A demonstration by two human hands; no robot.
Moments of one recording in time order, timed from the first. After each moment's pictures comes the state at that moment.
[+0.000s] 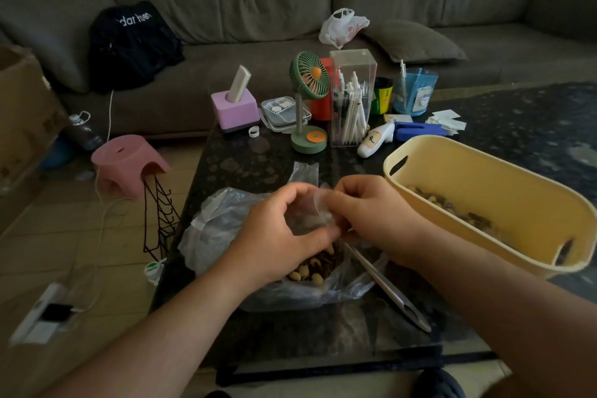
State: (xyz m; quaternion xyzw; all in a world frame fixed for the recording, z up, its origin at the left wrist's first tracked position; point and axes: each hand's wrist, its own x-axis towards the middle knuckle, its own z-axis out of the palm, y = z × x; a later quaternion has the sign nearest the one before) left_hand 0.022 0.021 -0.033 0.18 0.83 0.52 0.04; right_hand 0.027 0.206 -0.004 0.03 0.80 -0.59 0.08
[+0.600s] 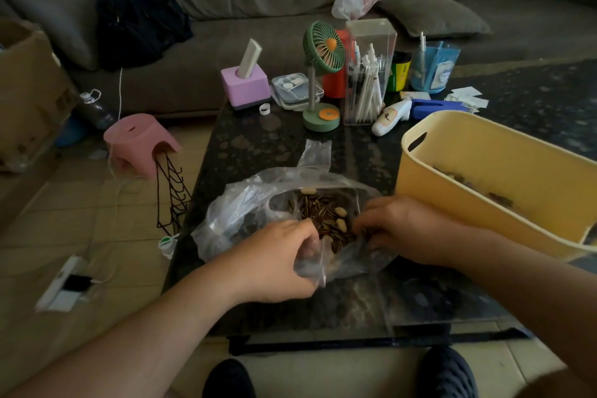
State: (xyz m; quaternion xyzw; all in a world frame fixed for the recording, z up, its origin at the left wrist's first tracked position) left_hand 0.037 -0.012 -0.060 0.26 0.92 0.20 0.20; right_hand 0.019 0.261 -0.075 -0.28 0.95 -0.11 0.10
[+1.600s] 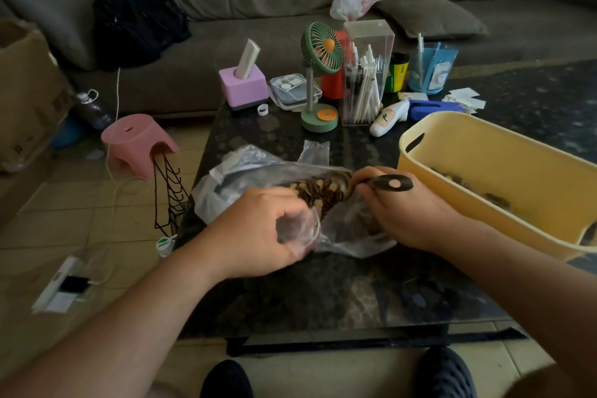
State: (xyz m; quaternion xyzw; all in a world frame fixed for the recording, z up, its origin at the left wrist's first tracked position) left_hand 0.022 -0.023 -0.035 0.31 0.90 0.29 0.05; right_hand 0.017 0.247 -0.053 -0.13 0.96 -0.25 -0.02
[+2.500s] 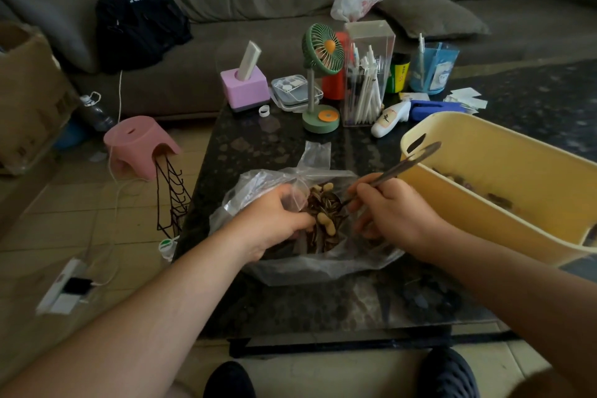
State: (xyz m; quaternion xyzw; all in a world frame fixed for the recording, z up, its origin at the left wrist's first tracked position) left_hand -0.012 0.004 -0.078 -0.02 0.84 0.51 0.19; right_hand 0.027 0.221 -0.053 0.06 0.84 -0.54 0.07
